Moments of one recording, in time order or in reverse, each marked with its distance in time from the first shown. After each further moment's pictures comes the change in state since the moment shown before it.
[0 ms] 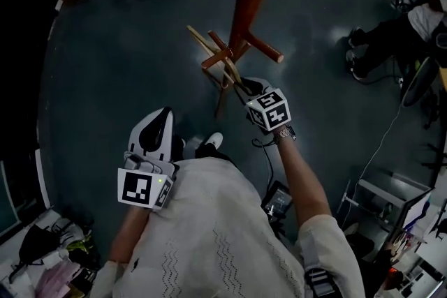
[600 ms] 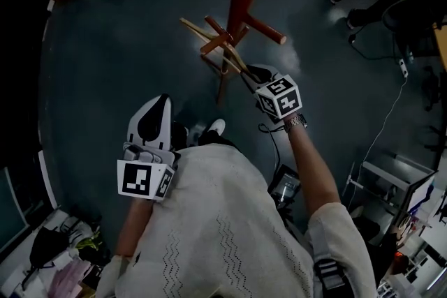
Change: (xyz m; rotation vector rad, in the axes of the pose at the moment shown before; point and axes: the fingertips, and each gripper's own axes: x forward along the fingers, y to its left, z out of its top) left arm 0.005 0.007 -0.004 -0.025 -0.009 -0.015; right arm -0.016 -0.012 -0.012 0.018 0.024 -0.015
